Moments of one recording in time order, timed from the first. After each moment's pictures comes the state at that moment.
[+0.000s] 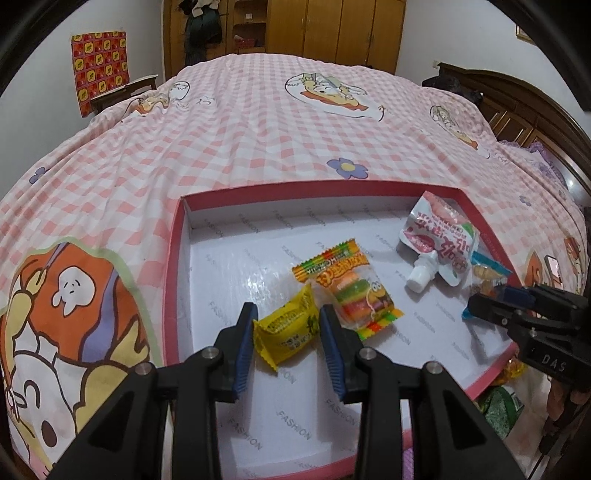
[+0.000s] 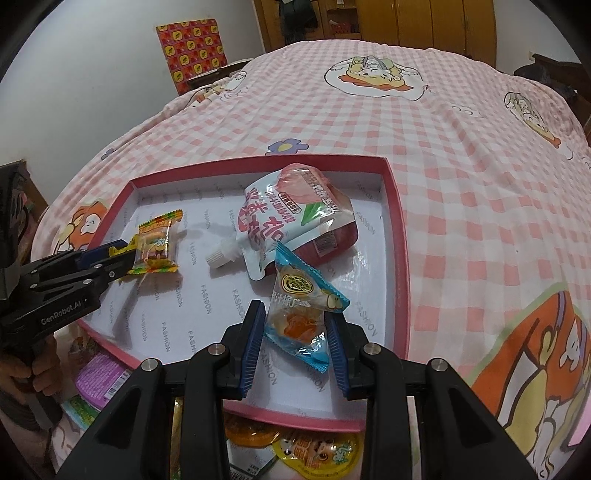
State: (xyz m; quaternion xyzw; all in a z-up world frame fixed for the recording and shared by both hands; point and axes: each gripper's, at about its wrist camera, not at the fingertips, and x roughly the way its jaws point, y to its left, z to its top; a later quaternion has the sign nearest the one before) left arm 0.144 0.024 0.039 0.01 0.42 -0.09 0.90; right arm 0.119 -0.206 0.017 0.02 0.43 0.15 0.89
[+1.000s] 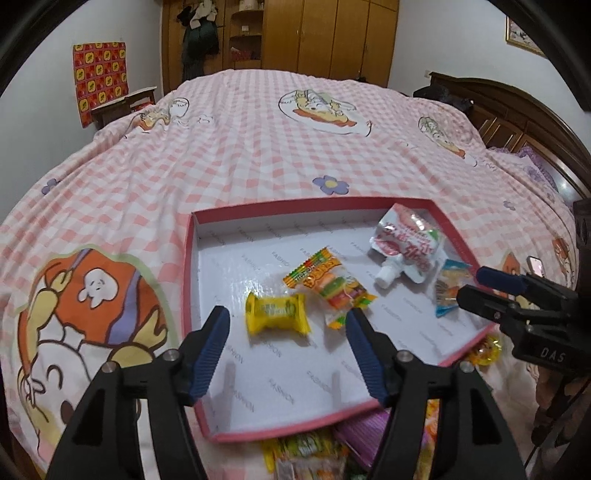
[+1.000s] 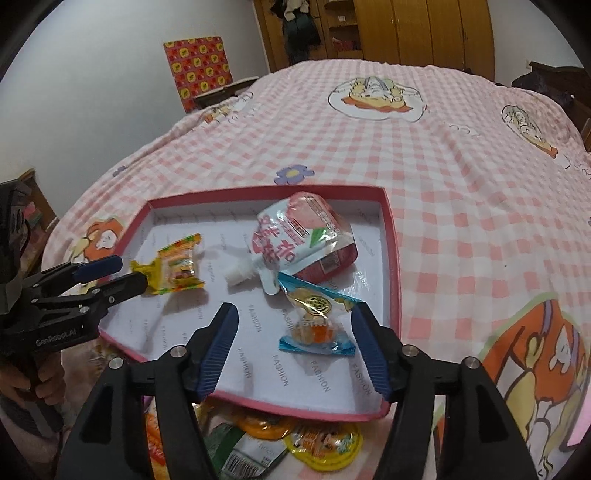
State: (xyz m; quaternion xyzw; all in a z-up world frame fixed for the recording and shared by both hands) left arm 0.109 0.025 0.071 0.01 0.40 -0.10 0.91; right arm 0.102 -0.212 0.042 0.04 0.39 0.16 0.90
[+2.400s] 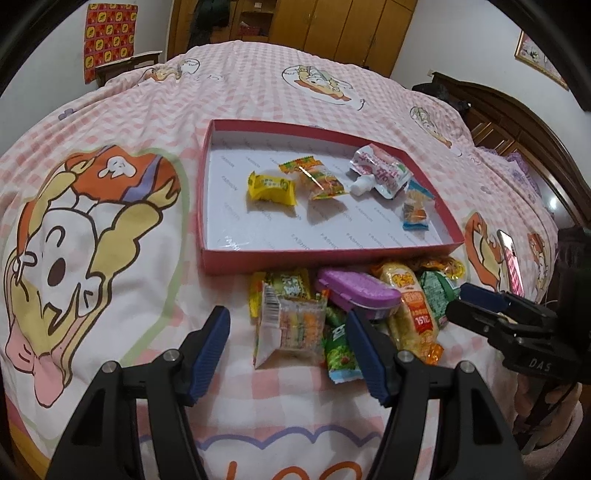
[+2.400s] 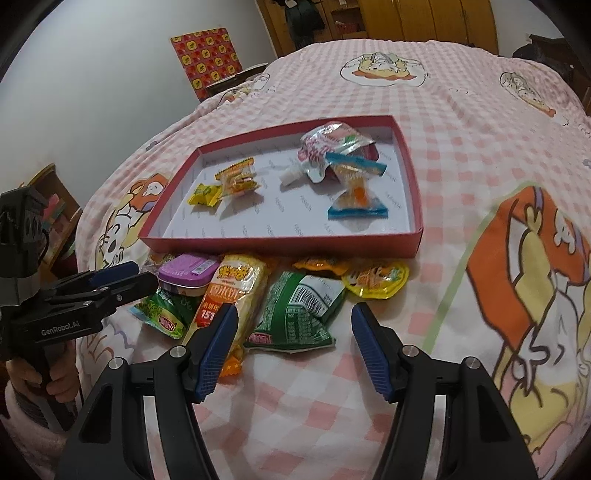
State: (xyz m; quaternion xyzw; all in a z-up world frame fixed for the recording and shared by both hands) left arm 0.019 0.048 0.044 -0.05 0.45 -0.12 0.89; right arm 0.010 -0.209 0.019 0.07 0.43 0.19 0.88
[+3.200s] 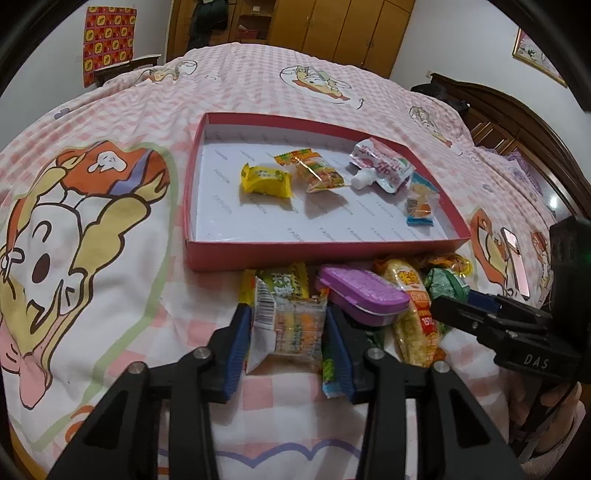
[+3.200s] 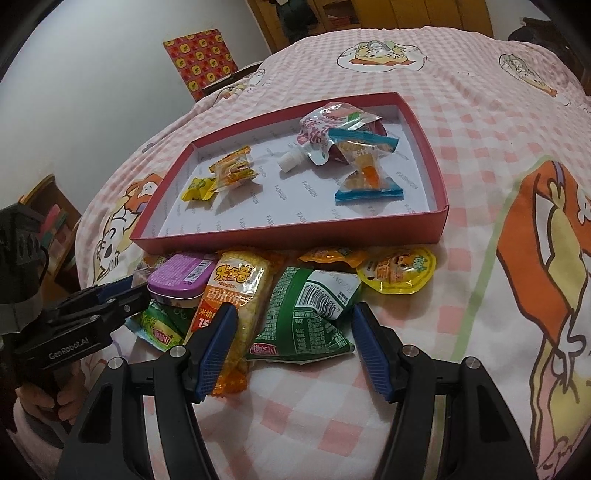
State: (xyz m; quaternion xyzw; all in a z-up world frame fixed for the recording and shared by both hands) left arm 0.022 0.039 0.030 -0.05 0.44 -0.12 0.89; right arm 0.021 -0.201 0.001 0.10 0.44 0.19 0.87
